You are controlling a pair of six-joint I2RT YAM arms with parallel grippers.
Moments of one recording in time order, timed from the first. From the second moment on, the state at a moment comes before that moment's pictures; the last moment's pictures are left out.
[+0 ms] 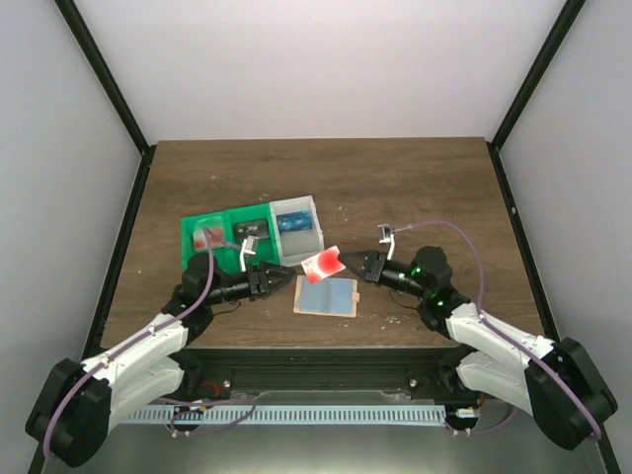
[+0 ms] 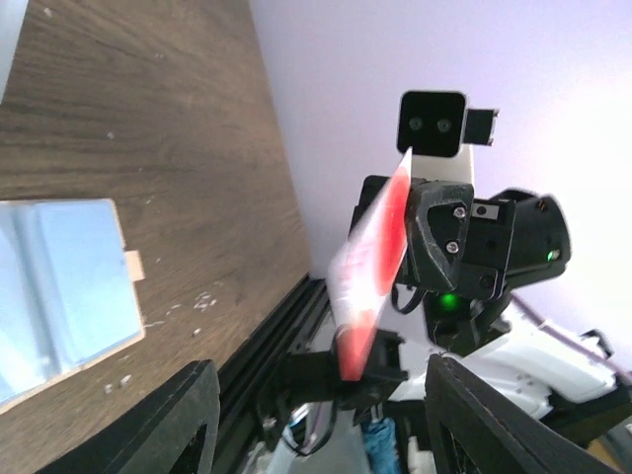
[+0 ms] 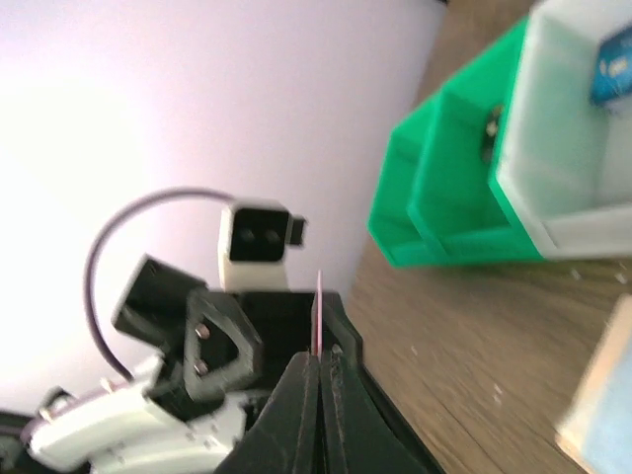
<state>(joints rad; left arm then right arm) -0.51 0.92 0.27 0.45 0.77 -1.15 0.55 1.00 0.33 0.60 -0.66 1.10</state>
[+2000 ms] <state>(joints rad) 0.11 1.23 0.97 -0.54 0.65 -0.42 0.72 0.52 0.20 0.20 -0.31 1.08</state>
